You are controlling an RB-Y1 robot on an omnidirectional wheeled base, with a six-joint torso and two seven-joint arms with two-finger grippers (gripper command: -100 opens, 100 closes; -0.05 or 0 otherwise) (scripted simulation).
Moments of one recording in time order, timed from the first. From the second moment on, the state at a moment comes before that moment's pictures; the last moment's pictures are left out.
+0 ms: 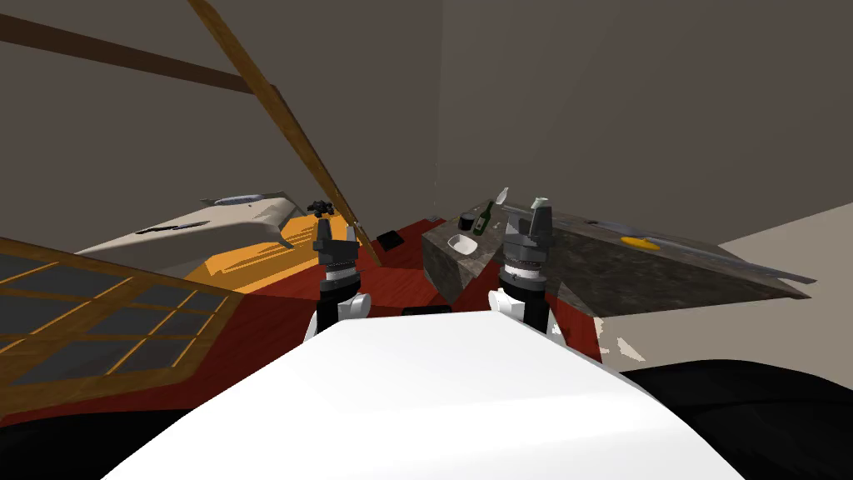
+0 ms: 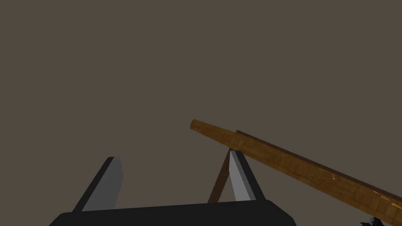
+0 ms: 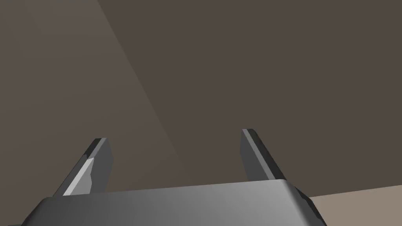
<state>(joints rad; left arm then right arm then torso) 0.48 -0.03 -0.01 -2.34 -0.08 -0.45 0.16 0.52 -0.03 -0.06 -2.40 0.05 -0.62 0.05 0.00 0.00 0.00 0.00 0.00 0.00</state>
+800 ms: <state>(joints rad) 0.48 -0.03 -0.01 -2.34 -0.08 -0.45 0.16 0.67 -0.20 -0.10 -2.42 0.18 -0.54 0.16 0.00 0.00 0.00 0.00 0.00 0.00</state>
